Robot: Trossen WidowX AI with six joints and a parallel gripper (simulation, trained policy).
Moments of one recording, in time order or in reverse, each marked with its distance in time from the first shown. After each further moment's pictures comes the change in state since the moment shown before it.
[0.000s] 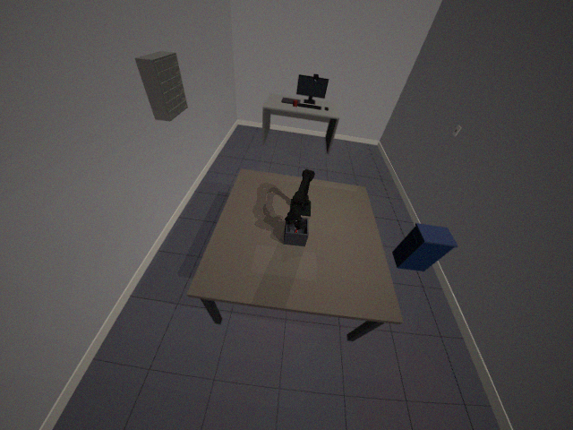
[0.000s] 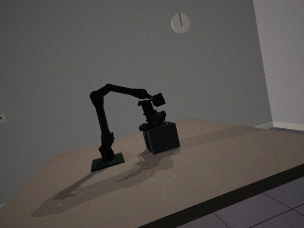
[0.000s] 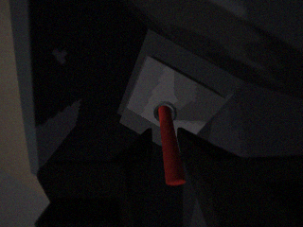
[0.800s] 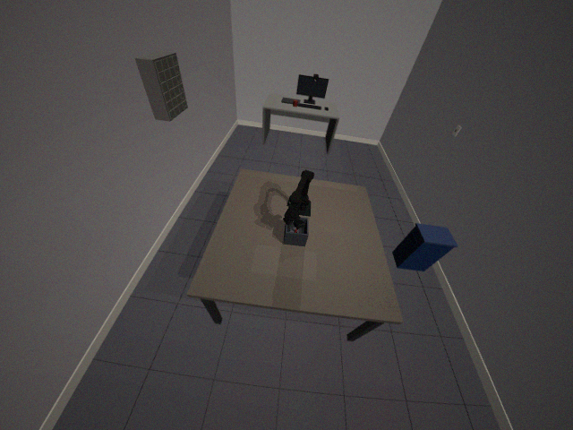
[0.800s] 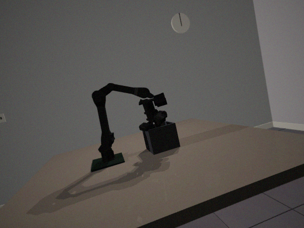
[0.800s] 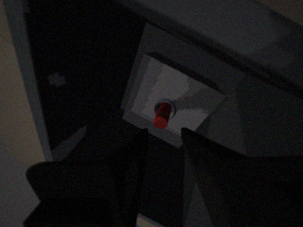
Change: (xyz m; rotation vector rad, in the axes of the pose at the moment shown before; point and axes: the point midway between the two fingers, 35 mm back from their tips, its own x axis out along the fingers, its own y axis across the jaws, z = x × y) arm -0.008 0.000 0.005 0.046 0.094 0.036
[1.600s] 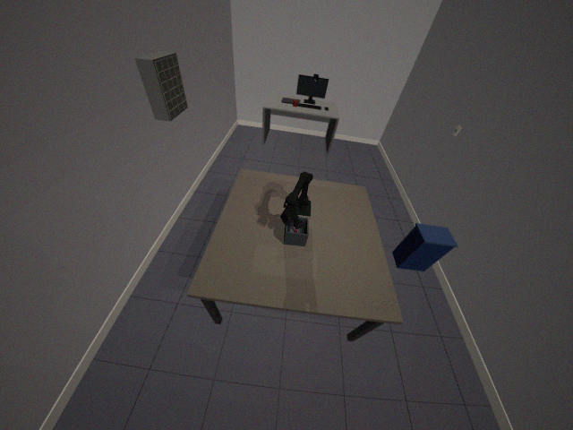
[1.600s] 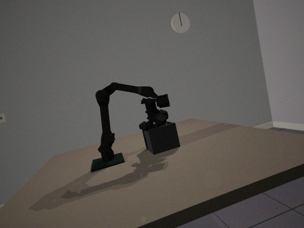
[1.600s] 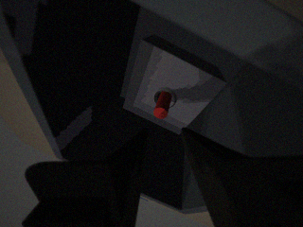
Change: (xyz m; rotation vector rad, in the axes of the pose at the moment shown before) arm -0.010 0.002 -0.002 0.027 0.140 0.018
